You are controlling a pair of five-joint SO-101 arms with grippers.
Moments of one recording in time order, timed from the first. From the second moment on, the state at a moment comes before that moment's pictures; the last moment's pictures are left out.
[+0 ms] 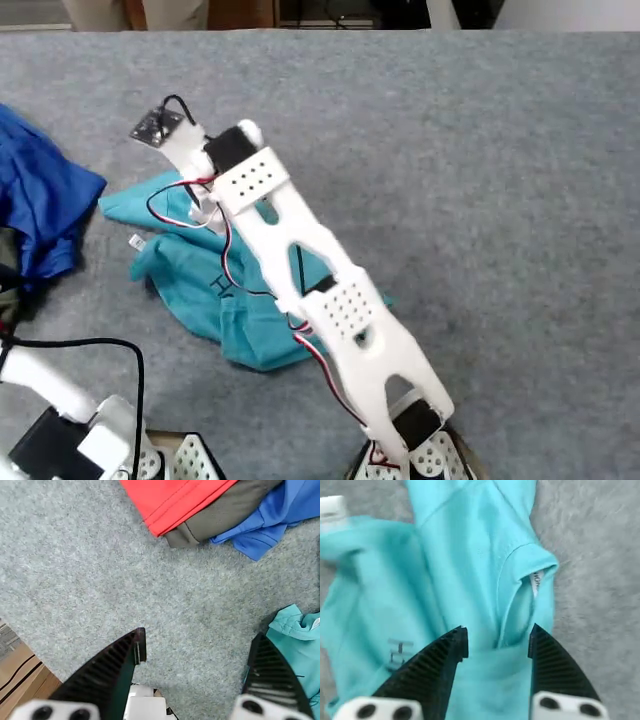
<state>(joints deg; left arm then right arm) -59.4 -20.6 7.6 100.4 -5.9 -41.5 63.2 -74.2 100.7 8.1</state>
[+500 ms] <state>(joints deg) -50.6 -20.6 18.2 100.4 -5.9 -23.6 71.5 -79.9 101.1 -3.5</state>
